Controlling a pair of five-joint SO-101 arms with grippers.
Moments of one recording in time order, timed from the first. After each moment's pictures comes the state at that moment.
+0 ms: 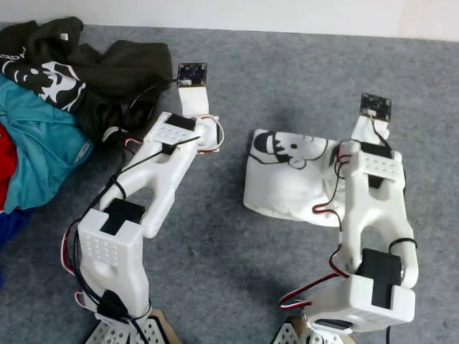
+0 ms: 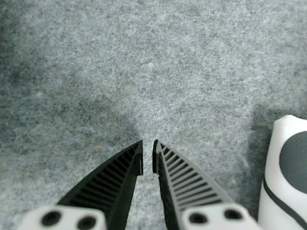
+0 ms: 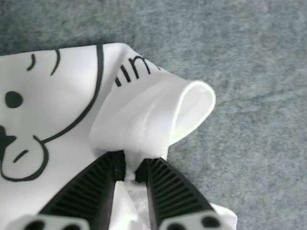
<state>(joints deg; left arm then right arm) 10.9 24.2 3.6 41.0 18.9 7.5 -0.3 25.6 49.5 0.1</state>
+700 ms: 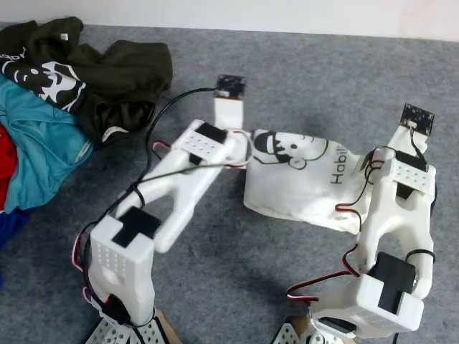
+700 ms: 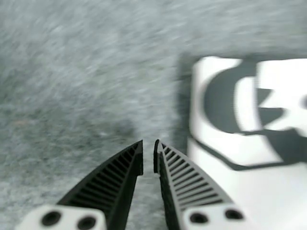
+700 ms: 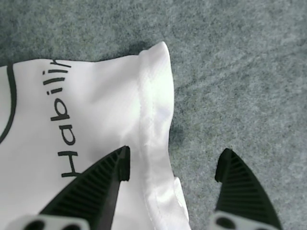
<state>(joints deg) 20.6 22.2 3.6 46.2 18.9 18.3 -0.9 25.6 49.5 1.4</state>
